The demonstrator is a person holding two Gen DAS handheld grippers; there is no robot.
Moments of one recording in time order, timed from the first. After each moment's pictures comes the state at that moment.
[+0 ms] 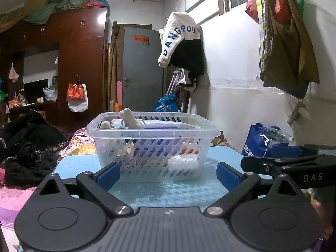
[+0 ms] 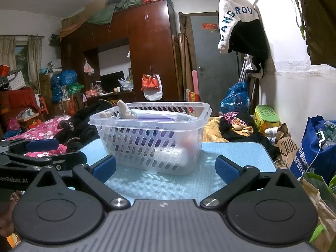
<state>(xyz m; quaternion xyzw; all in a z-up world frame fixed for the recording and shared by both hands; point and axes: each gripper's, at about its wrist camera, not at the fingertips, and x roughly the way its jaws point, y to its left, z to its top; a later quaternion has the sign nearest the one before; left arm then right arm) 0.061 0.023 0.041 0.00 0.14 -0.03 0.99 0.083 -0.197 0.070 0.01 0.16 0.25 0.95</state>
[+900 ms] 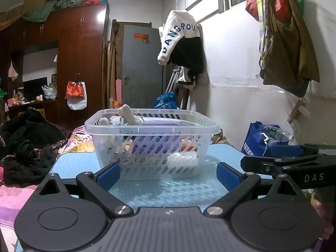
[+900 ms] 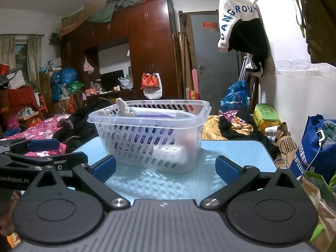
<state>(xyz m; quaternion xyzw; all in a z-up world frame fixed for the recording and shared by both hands) 0.066 0.021 0.038 -0.01 0.15 -0.03 0.99 0.085 -0.198 0.066 0.01 0.16 0.26 0.95</state>
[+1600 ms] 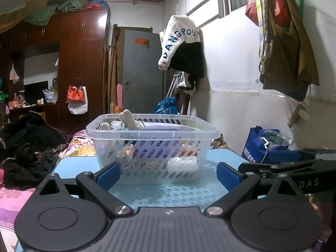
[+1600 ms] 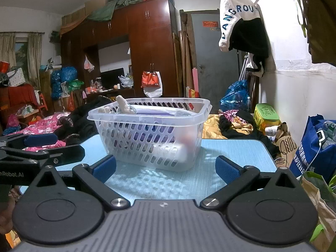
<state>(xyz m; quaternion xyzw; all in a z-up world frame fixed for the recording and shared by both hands) 0.061 0.022 0.039 -0.01 0.13 -0.03 0.99 0.084 -0.197 0.064 0.00 0.16 0.25 0.95</state>
